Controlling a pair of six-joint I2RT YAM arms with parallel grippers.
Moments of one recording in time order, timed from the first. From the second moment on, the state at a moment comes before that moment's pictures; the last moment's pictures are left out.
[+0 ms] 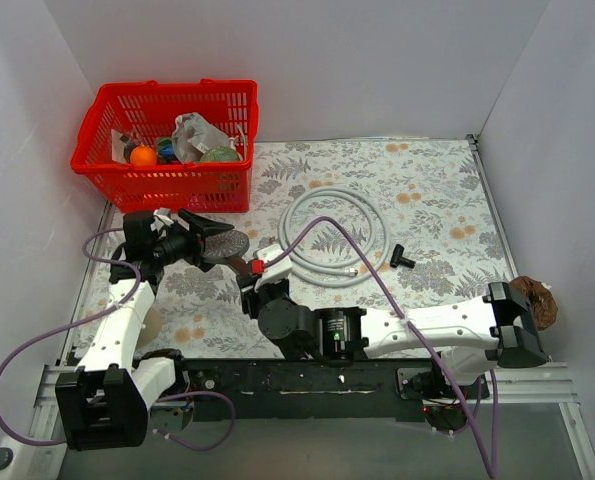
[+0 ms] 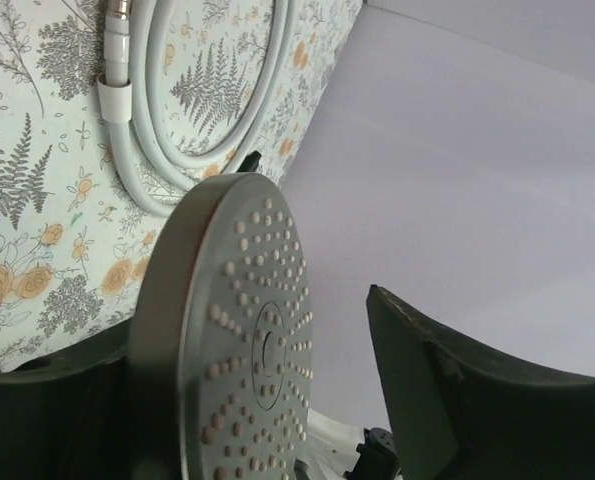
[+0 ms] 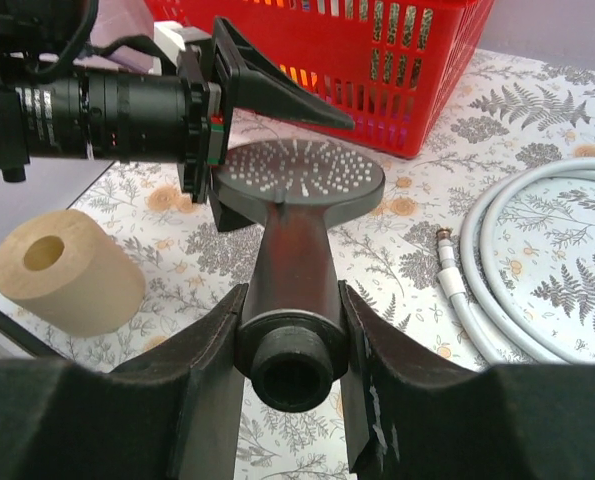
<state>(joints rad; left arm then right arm) 0.06 1.01 0.68 -0.25 0.76 -1.29 1.60 1.51 1.22 0.08 1.01 0.32</state>
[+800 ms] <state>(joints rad) 0.09 0.98 0.69 -0.09 0.77 -1.20 1.58 1.56 1.21 -0.08 0.92 0.44</state>
